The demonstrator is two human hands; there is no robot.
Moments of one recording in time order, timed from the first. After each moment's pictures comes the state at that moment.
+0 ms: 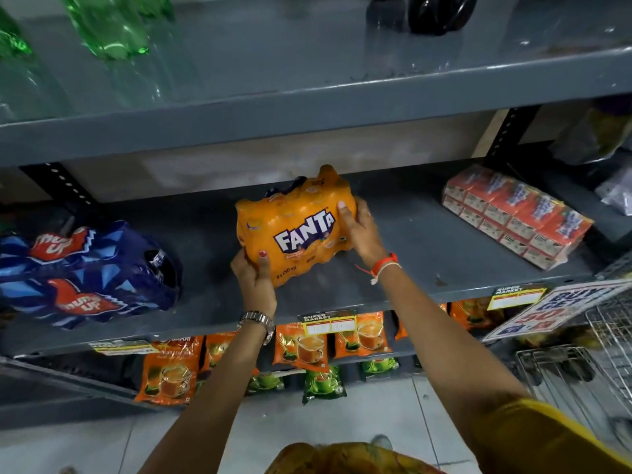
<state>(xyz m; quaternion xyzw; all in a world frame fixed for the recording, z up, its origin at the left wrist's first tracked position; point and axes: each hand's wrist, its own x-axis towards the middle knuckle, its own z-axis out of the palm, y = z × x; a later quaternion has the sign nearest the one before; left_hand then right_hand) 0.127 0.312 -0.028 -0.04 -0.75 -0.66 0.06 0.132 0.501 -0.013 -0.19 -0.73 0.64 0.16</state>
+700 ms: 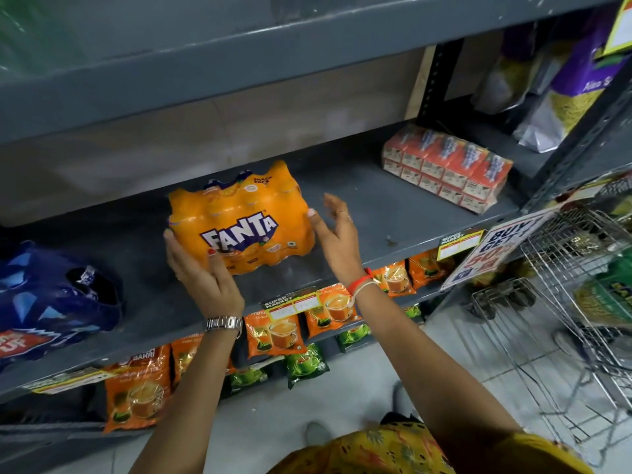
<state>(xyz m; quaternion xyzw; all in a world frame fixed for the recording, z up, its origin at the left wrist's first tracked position) 0.138 0.316 -0.037 -0.14 -0.77 -0.57 0.25 0.208 0.488 -0.025 -0.25 -0.68 0.63 0.28</state>
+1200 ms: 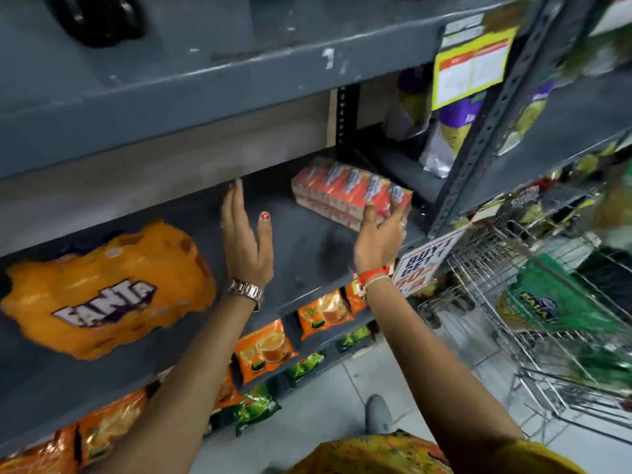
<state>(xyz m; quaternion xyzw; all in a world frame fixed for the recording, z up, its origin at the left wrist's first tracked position) 0.181 0.554 0.009 -0.33 -0.76 -0.54 0.16 0.291 0.685 0.004 -0.56 -0.57 0.43 0.43</state>
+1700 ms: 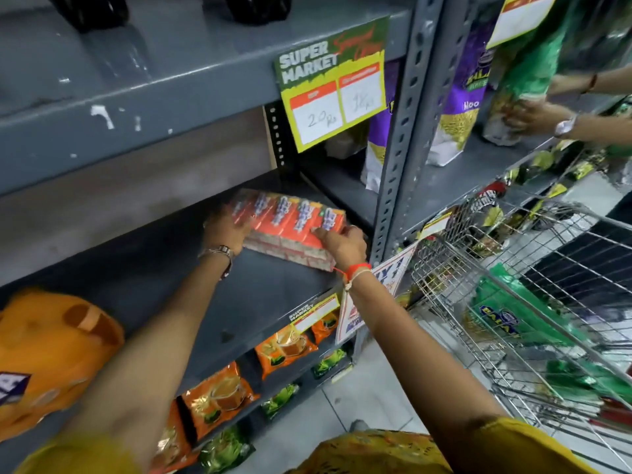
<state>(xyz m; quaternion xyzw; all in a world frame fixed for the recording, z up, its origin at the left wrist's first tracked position) 0.126 0.708 -0.012 -0.29 -0.90 -0.31 -0.08 0.309 0.809 -0.019 -0.54 -0.53 0.61 0.24</state>
